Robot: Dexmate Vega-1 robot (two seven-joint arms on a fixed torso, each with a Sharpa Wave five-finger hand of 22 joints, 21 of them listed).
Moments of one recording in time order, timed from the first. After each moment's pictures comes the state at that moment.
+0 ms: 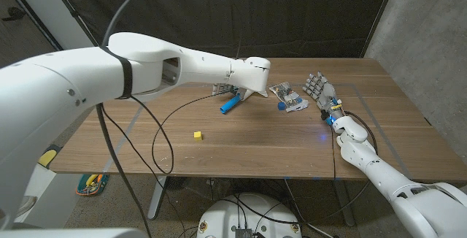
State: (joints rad) left arm -0.38 0.09 1.90 -1.26 -0.31 1.38 -0.18; left_hand 0.48 -0.03 0.43 -0.14 0.19 0.38 0.01 0.23 0.19 0.42 -0.03 0.43 0.27 0.52 -0.05 0.37 0.27 0.51 0.17 0.61 0.19; right arm -0.74 -0.40 -0.32 -0.88 0.75 0.50 0.29; right_hand 0.21 0.11 0.33 -0.04 0.19 0.17 -0.01 0.19 0.18 0.18 0.09 0.20 0.19 0.11 0.10 0.20 0.19 0.26 0.09 0.20 0.18
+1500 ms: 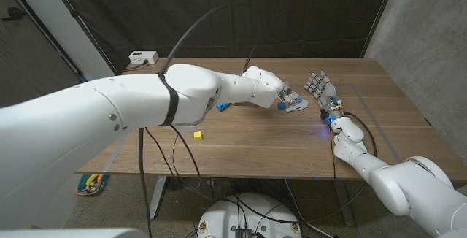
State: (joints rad) left arm -0.22 -0.18 1.96 -0.73 0.10 1.22 -0.53; left_hand 0.82 0.05 0.57 -0.17 0.21 0.52 0.01 0.24 0.21 0.57 -0.07 0.48 0.29 0.70 -0.07 0.37 0.21 0.72 0.02 0.69 0.19; right arm -0.59 -0.28 -0.29 -0.54 0.76 0.66 0.40; right_hand 0.17 0.11 0.32 -0.02 0.19 0.21 -0.01 0.20 0.18 0.24 0.11 0.21 0.19 0.22 0.10 0.24 0.20 0.30 0.10 0.22 0.18
